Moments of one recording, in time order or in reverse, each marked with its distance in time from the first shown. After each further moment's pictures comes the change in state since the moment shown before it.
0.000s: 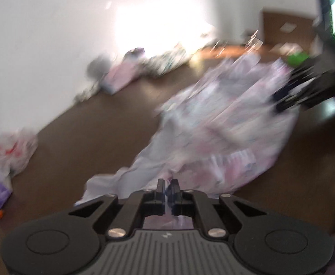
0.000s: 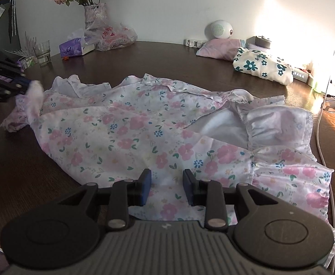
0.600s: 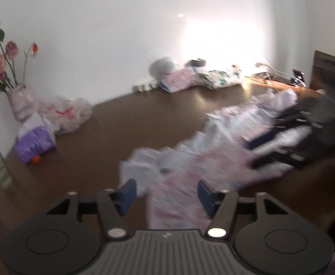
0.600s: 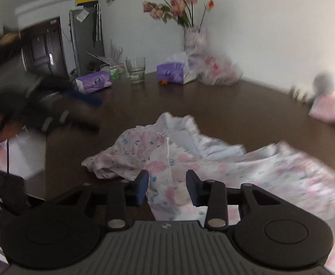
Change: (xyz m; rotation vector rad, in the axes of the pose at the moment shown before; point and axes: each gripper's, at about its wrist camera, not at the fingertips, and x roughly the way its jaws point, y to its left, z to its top) left arm -0.084 -0.001 -0.049 -0.302 -0.098 0.162; right arm 0.043 0.106 0.066 -0.156 -0.099 0.480
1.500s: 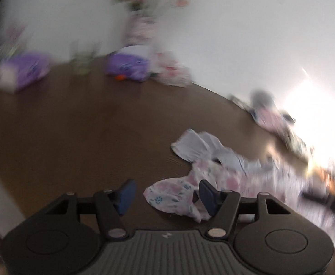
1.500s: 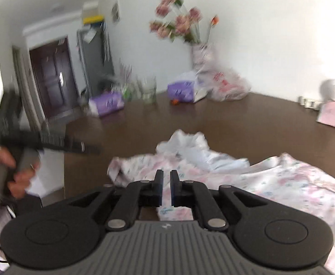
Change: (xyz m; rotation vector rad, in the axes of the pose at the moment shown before) left arm -0.032 0.027 -0.050 -0.807 -0.013 0.290; right arm -0.019 0.016 0.000 -0.060 -0.079 -0.022
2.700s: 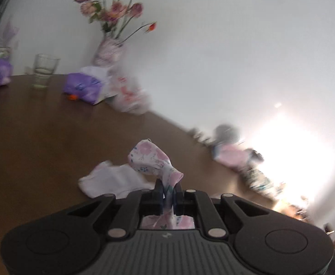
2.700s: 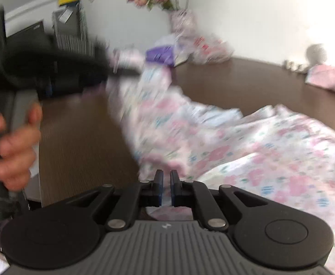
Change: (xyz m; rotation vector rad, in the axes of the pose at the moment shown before) left arm 0.031 -0.088 -0.005 -0.065 -0.167 -0.128; right arm 0.024 0.010 -0.033 0.089 0.089 -0.096
